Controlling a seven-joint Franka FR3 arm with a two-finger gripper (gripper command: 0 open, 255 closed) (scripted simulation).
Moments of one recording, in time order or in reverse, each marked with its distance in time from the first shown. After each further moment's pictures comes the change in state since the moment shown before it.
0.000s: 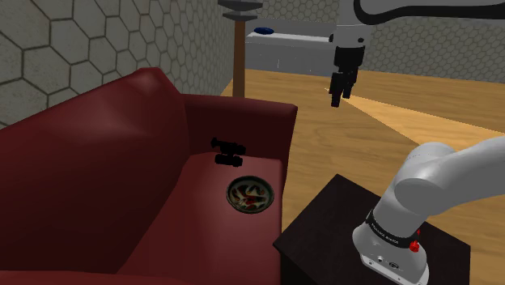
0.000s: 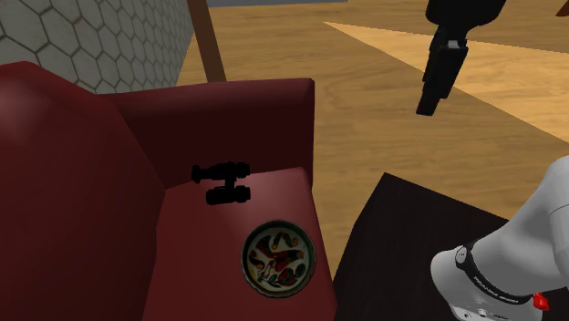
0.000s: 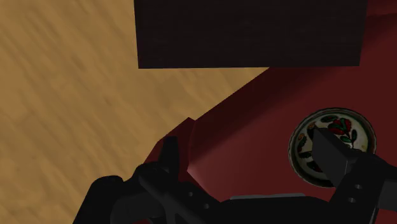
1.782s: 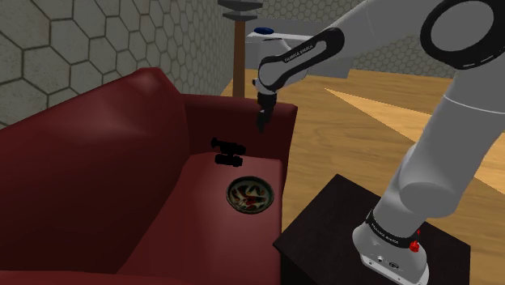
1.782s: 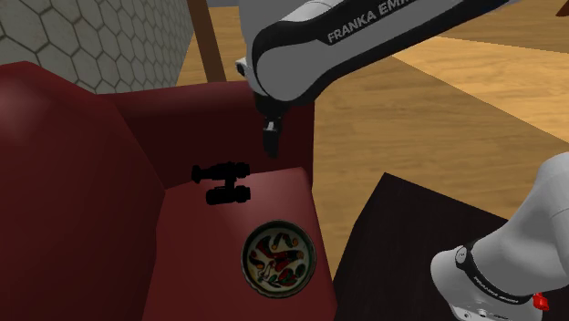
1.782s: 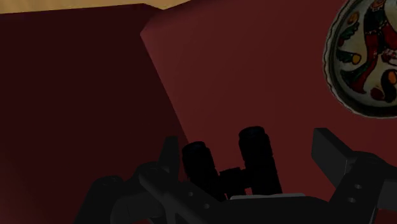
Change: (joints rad) arm 0.127 0.790 -0.032 0.193 0.088 0.712 -0.263
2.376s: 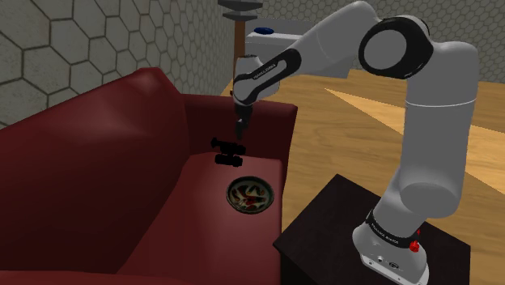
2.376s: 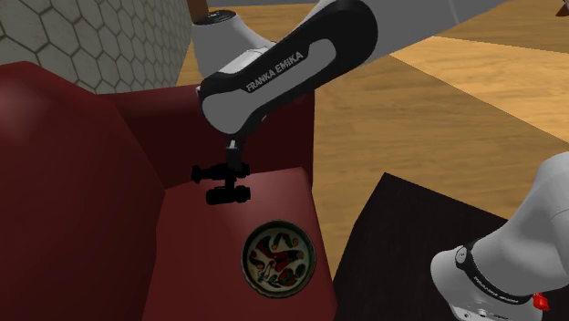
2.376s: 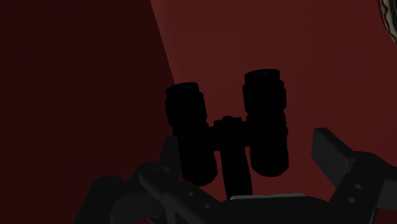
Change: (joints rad) arm 0.015 0.317 0.041 0.253 0.046 0.104 -0.093
